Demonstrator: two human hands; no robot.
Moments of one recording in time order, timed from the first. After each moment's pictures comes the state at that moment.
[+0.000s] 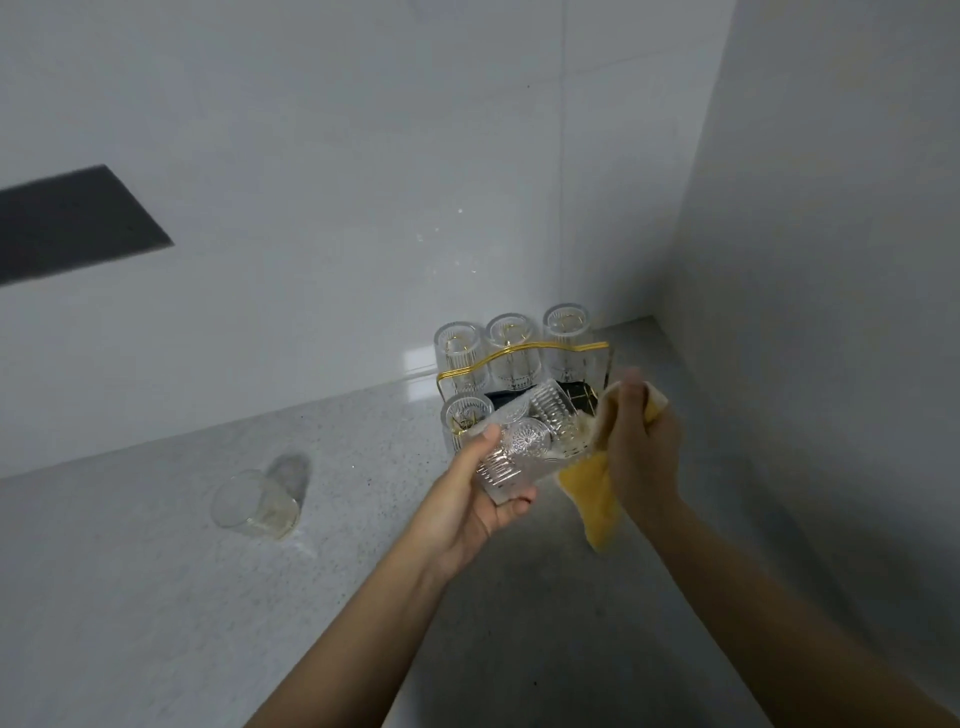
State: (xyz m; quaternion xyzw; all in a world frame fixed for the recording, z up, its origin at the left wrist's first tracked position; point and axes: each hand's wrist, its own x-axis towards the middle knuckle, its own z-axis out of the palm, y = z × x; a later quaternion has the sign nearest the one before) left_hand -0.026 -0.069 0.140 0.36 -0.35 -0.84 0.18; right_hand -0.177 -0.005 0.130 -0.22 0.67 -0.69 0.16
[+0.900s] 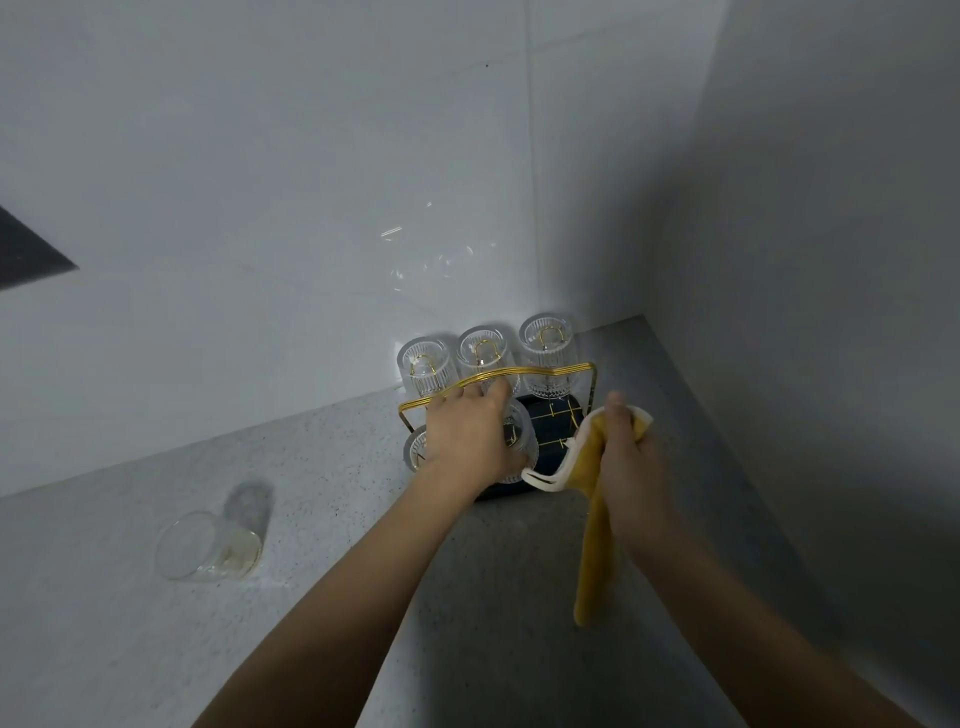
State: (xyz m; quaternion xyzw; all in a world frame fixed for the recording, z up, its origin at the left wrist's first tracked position) left_hand -0.129 -0.146 0.126 0.38 -0.92 -0.01 -0.08; right_hand -0.214 -0.026 0.131 -0.05 0.74 -0.58 0.34
